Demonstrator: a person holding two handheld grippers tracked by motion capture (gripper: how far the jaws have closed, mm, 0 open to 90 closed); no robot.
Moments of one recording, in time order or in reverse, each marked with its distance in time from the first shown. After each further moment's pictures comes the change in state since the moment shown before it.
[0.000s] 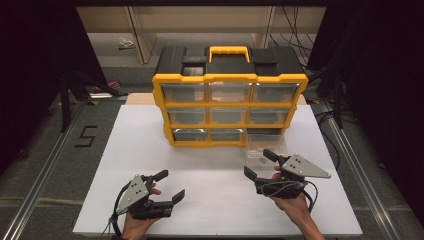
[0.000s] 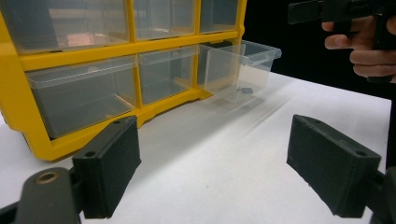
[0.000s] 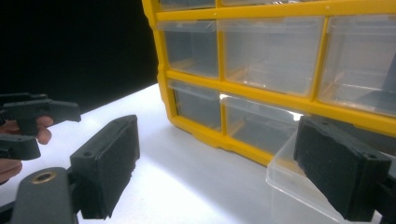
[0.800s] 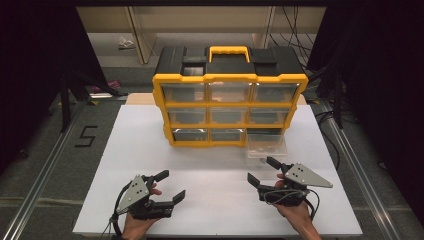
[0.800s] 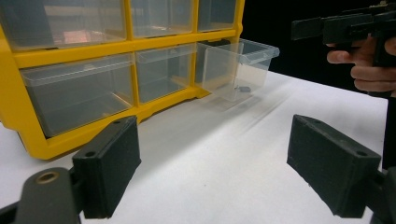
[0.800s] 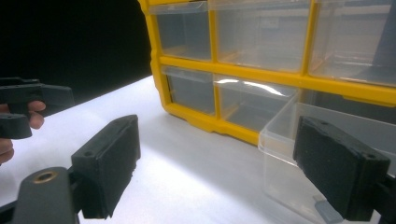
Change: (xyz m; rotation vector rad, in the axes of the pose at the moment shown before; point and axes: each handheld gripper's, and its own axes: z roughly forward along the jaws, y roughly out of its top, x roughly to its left) left arm 0.000 0.000 0.001 0.007 -0.010 -0.006; right arm -0.002 -0.023 -0.009 0.003 -0.027 0.010
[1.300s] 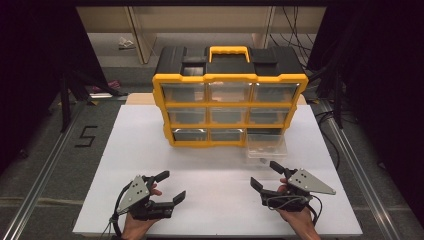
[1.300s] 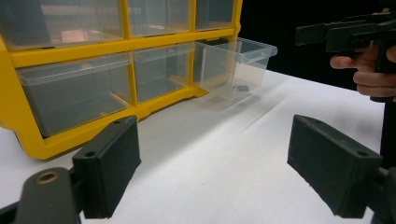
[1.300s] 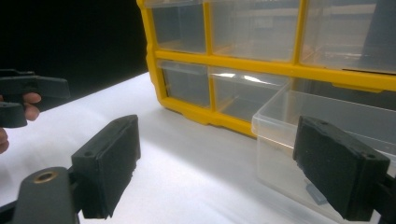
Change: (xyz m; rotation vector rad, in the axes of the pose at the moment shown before) left arm 0.000 0.000 0.000 0.003 -0.006 0.005; right arm 0.000 -0.012 -0.009 -0.004 -0.021 -0.002
